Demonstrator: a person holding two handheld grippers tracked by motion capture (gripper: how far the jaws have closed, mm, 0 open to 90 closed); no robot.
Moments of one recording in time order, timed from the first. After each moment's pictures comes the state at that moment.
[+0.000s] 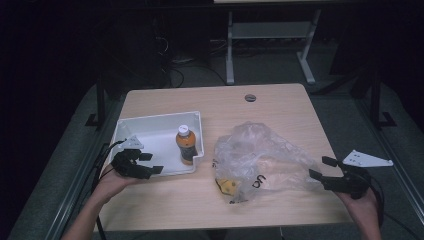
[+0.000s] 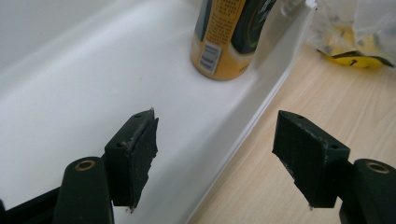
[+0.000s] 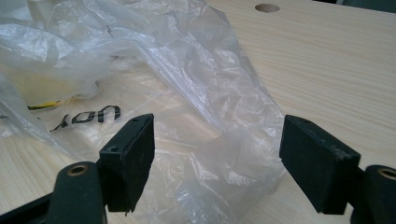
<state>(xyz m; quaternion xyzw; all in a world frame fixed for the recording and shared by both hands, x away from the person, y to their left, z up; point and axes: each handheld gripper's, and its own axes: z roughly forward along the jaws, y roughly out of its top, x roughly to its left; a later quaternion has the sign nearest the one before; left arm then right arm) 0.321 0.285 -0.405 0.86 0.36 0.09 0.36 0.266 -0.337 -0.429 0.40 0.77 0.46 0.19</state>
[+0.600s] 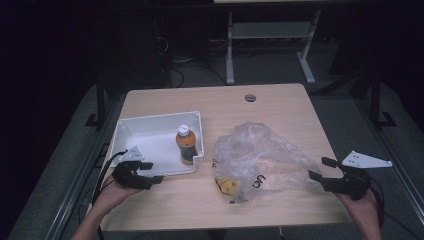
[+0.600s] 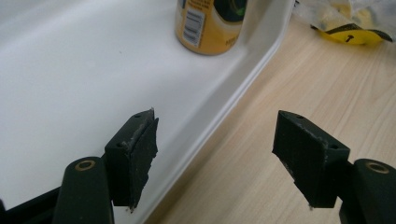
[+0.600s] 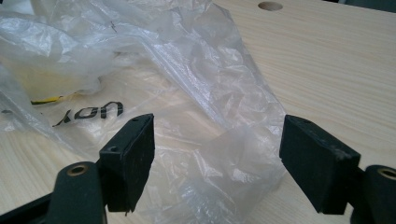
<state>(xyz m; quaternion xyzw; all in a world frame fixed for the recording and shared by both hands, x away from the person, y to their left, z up) 0.301 0.283 -0.428 0.86 0.36 0.09 0.36 0.262 -0.335 -0.428 0.40 0.77 0.46 0.19</state>
